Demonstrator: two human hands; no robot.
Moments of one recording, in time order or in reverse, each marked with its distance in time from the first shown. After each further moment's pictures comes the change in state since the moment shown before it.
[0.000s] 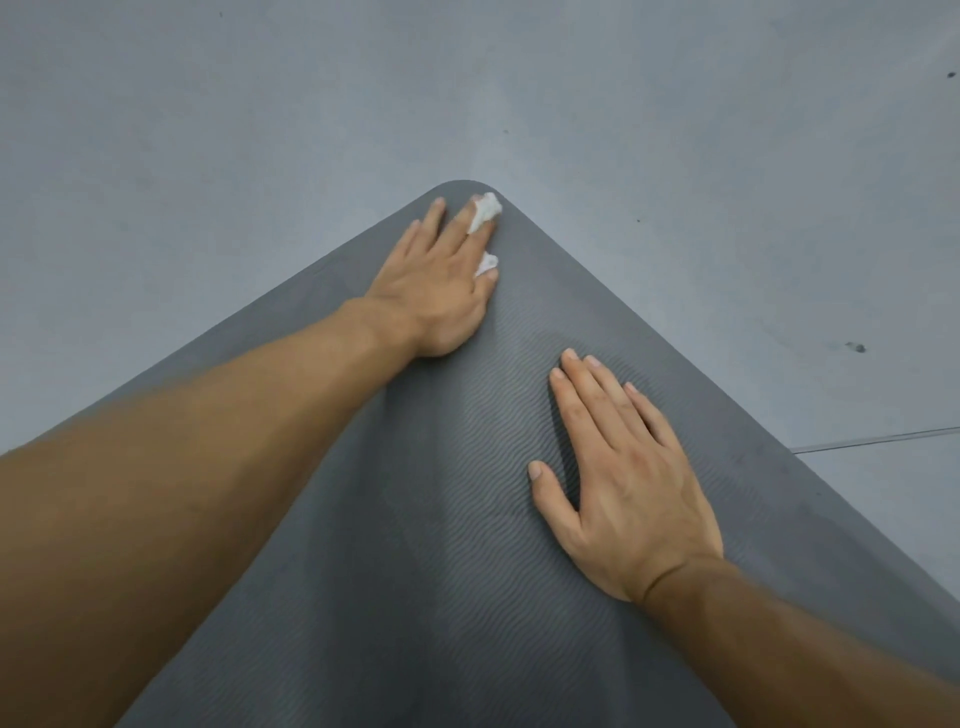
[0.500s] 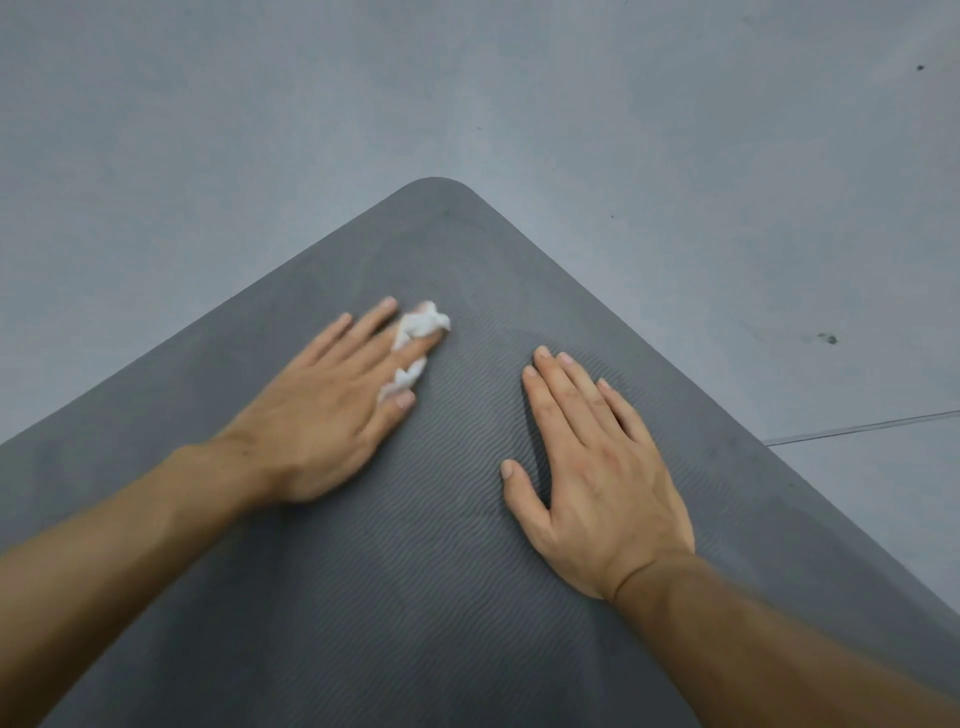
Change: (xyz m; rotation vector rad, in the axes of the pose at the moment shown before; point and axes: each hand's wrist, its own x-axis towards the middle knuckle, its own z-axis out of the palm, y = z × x) left_hand -0.114 -0.030 0.014 0.040 -0.040 0.230; right_hand 0.000 0.000 -0.001 0.025 0.002 0.005
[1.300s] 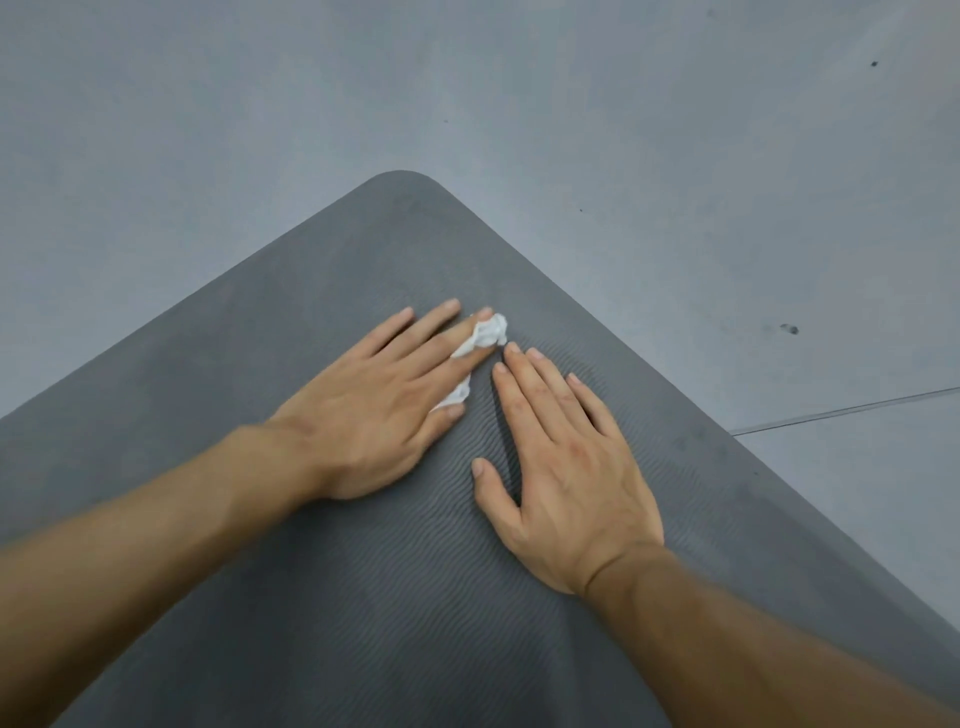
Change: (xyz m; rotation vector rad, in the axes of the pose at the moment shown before) left_hand 0.035 0.041 0.005 0.117 0.009 0.207; right_hand 0.001 -0.002 -0.002 0.005 -0.016 0.008
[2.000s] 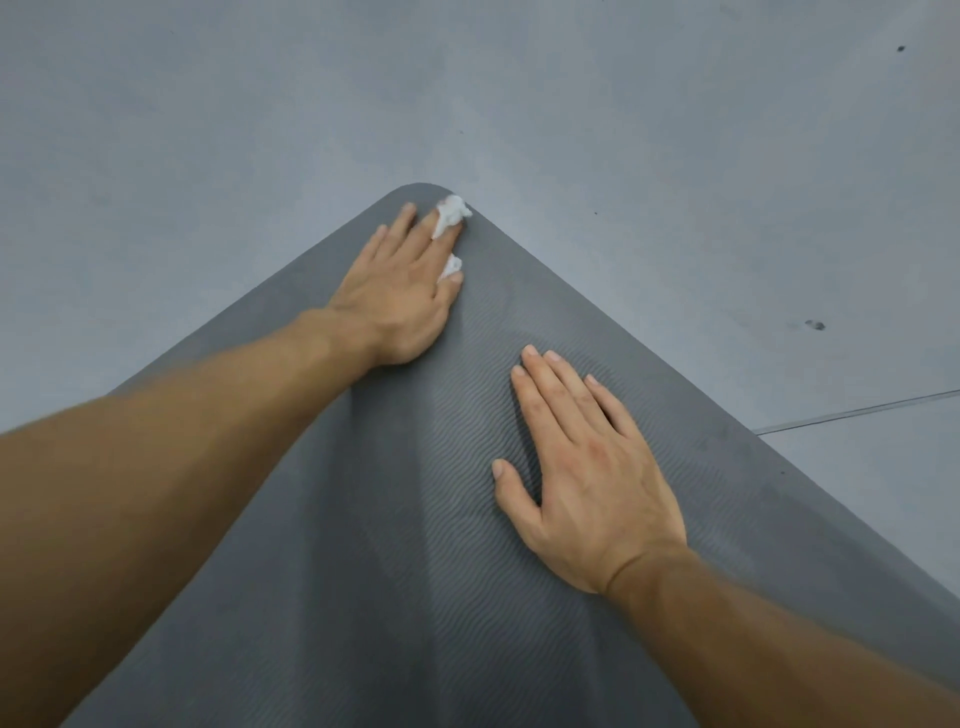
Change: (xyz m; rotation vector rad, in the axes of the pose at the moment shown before) left_hand 0.076 -0.054 -0.015 -0.113 0.025 -0.396; right_hand -0.001 0.000 0.000 0.012 -0.001 0.002
